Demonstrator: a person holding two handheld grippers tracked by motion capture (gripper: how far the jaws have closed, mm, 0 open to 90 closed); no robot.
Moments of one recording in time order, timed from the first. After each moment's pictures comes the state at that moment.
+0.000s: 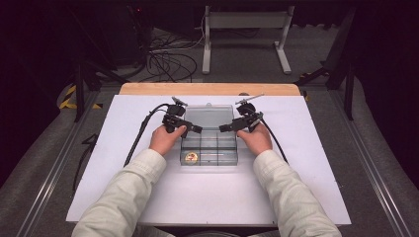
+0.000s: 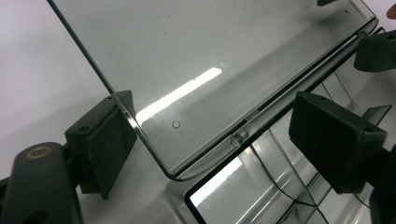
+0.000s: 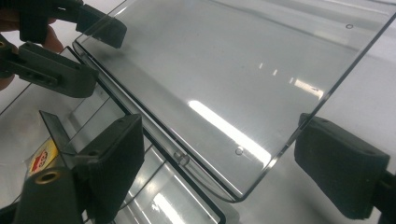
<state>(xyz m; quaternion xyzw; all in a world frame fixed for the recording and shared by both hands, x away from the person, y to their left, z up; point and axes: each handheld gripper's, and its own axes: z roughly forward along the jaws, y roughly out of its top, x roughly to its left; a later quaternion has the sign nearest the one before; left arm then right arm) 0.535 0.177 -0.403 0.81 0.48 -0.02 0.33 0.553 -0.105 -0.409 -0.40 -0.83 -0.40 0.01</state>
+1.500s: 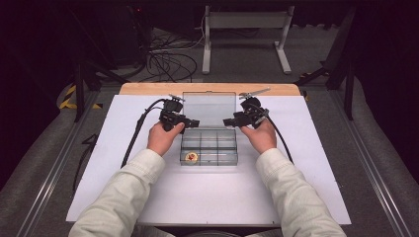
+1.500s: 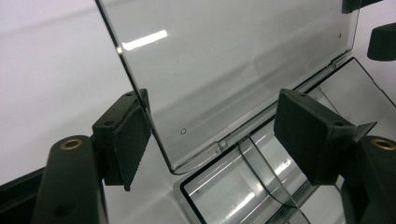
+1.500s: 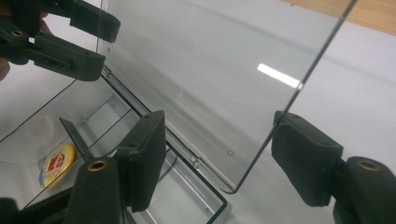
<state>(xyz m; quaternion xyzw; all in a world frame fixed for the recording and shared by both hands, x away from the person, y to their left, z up) 0.519 0.178 -0.373 0.80 0.47 0.06 0.36 0.538 -0.112 -0.373 -0.38 -0.83 -0.41 -0.05</state>
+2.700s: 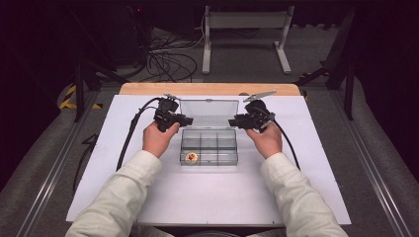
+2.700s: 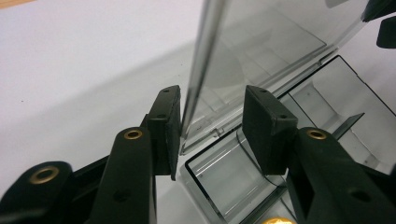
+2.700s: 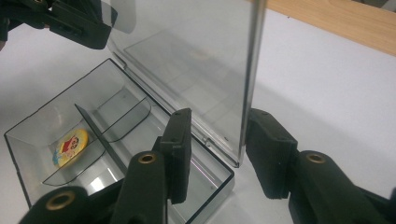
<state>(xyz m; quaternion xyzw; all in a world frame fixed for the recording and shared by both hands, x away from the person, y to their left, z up) 0.504 0.188 -0.356 0.81 0.46 0.08 0.36 0.513 -0.121 -0.359 -0.36 -0.83 -0.42 -0.08</state>
